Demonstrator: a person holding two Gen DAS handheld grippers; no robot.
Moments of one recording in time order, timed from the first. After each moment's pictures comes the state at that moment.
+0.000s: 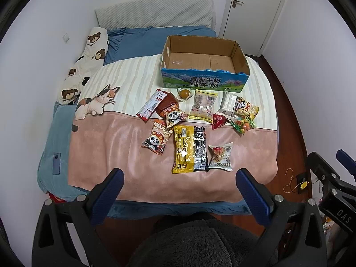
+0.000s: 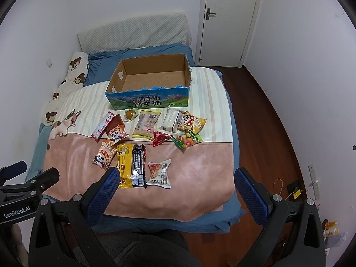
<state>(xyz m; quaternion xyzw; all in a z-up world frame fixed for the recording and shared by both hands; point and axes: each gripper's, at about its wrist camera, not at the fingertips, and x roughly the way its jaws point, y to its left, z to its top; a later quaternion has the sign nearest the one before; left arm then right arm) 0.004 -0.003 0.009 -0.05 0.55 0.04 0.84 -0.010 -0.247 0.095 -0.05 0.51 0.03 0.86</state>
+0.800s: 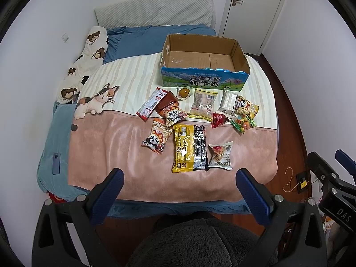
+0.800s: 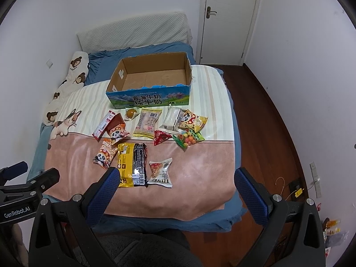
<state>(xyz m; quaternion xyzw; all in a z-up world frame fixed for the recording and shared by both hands) 0.005 -0.003 0.009 -0.05 0.55 0.04 0.83 -0.009 -0.248 0.092 -0.04 0.51 0.04 0.86</state>
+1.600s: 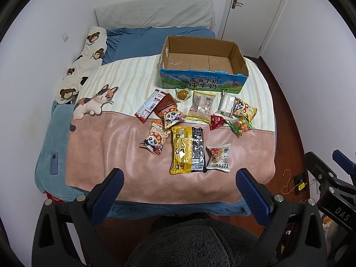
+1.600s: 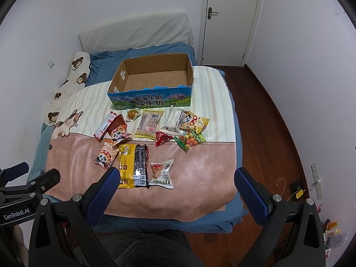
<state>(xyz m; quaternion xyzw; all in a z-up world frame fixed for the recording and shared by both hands) 0.005 -0.002 0.007 -0.06 0.55 0.03 0.84 -0.012 -0.243 0.094 -0.04 0.51 0.04 0.86</state>
